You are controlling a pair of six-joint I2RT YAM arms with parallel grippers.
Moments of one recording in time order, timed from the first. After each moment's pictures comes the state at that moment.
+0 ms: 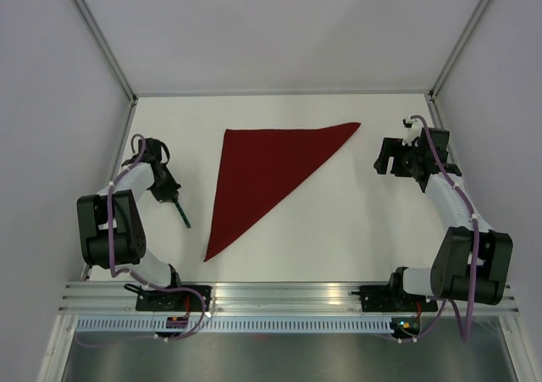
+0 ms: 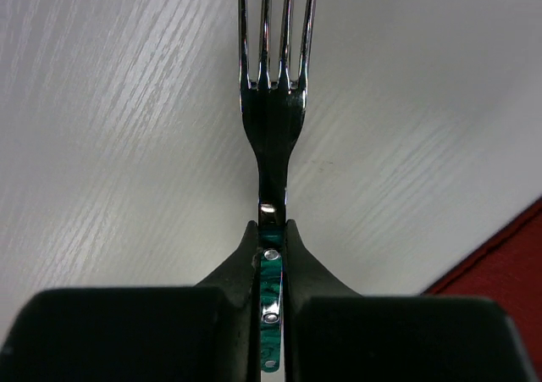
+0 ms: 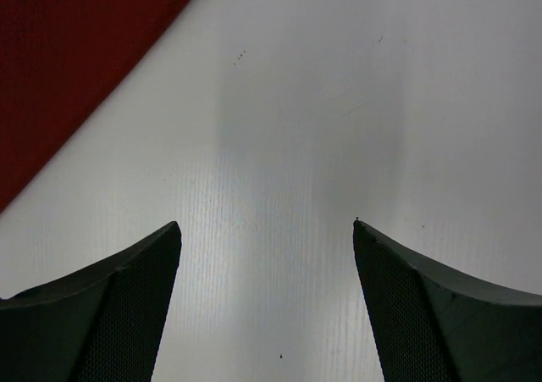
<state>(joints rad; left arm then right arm) 0.15 1.58 0.90 -0.55 -0.07 -0.44 -0.16 1.34 0.89 -0.30 -0.28 0.01</state>
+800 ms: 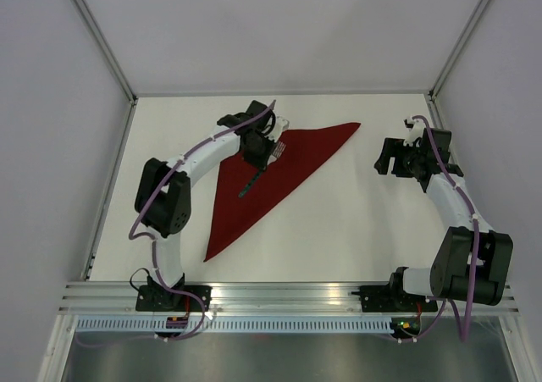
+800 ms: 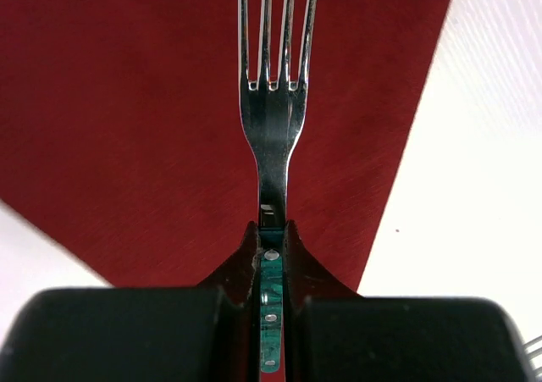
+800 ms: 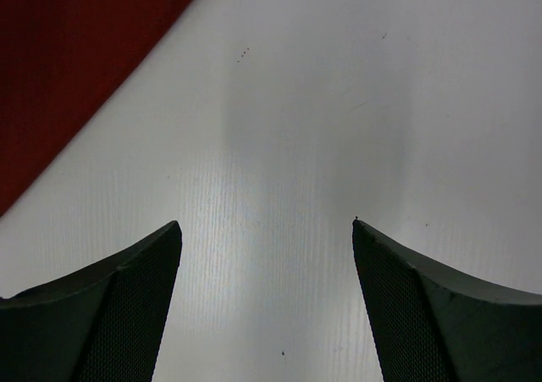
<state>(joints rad) -0.52 1.92 1.62 -0.79 0.11 0.06 -0.18 1.34 0.89 -0.31 -0.31 0.01</state>
